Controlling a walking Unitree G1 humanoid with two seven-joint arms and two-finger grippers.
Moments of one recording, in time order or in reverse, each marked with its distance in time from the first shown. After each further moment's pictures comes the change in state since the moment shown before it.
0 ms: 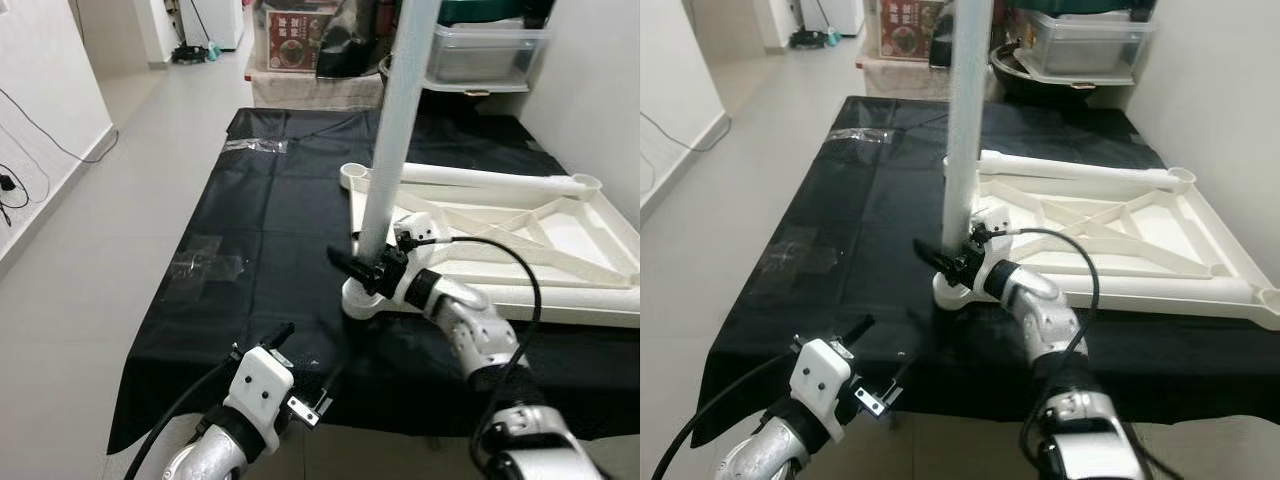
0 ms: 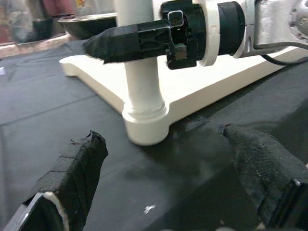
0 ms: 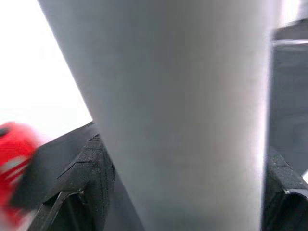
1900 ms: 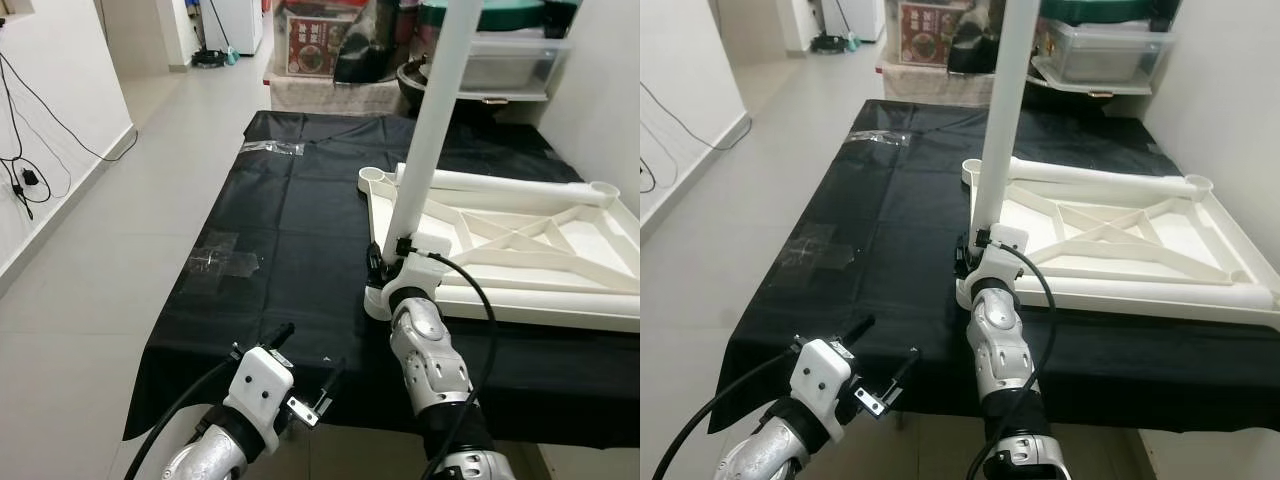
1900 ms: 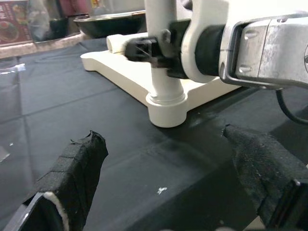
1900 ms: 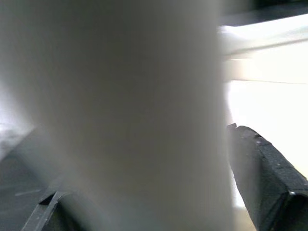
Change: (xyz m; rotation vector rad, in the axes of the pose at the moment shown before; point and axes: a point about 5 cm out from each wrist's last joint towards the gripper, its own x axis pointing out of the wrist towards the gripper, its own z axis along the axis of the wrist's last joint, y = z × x) left arm 0.000 0.001 -0.002 -0.002 0.008 0.005; right arm 0.009 0.010 -0.018 0.150 -0.211 -0.853
